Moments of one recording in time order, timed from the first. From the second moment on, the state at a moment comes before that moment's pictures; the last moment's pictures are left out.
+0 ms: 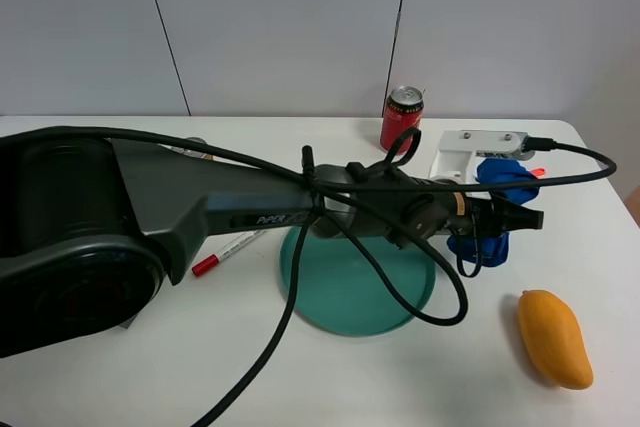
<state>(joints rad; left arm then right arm) -1.04 2.35 -1.69 -0.13 -0.05 -0.53 -0.03 0.00 -0.50 0.00 1.06 0.07</state>
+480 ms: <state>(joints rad) -1.03 2.36 -1.69 -0.29 -0.05 -0.67 -0.03 0.00 -0.50 0.00 1.06 0.07</state>
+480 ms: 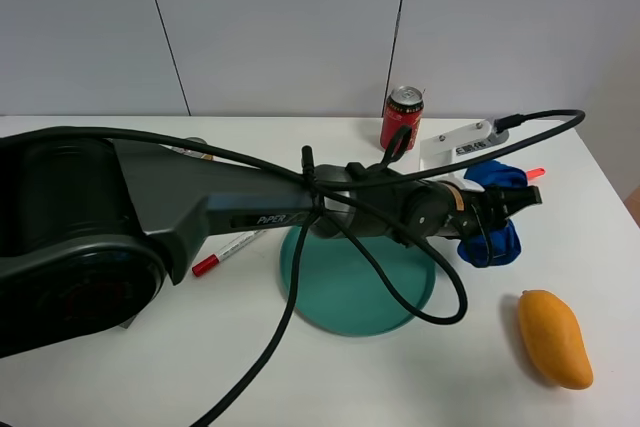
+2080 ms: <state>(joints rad) -1.02 2.10 -1.69 -0.05 0.21 -0.33 -0.03 0.00 -0.50 0.00 1.06 0.07</state>
